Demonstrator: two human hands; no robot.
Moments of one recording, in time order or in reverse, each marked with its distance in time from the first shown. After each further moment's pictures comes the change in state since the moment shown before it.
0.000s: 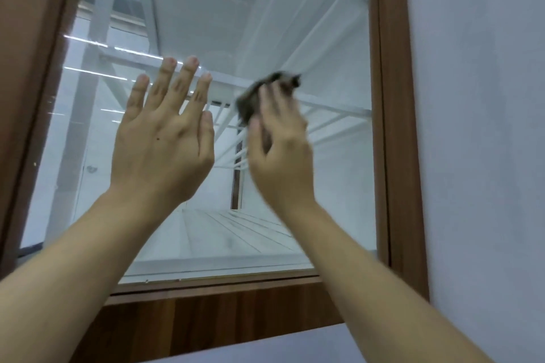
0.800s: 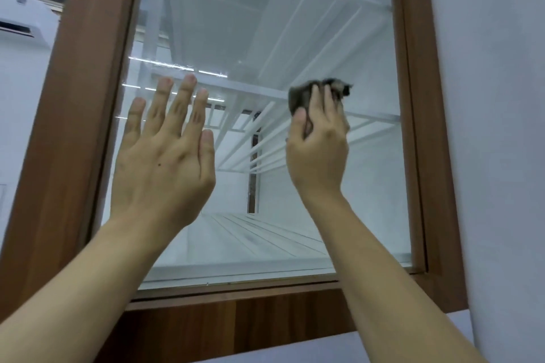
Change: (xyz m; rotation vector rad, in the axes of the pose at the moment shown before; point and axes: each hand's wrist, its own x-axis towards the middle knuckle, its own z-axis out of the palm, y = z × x) left_hand -0.020 -0.043 -0.028 0.083 -0.030 -0.032; right_hand 0.021 -0.020 0.017 -0.044 0.147 0.259
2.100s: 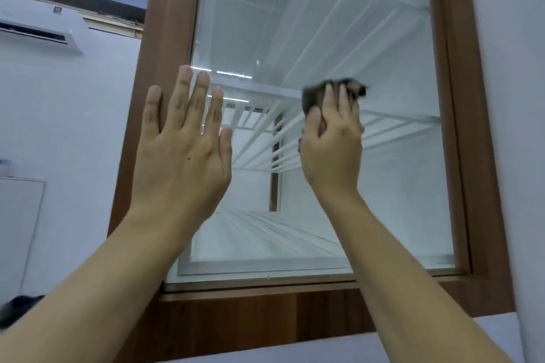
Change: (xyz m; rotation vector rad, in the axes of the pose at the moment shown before) left_hand 0.001 -0.046 -0.025 0.207 -0.041 0.072; right_hand -0.014 -0.048 0.019 0.005 -0.063 0.036
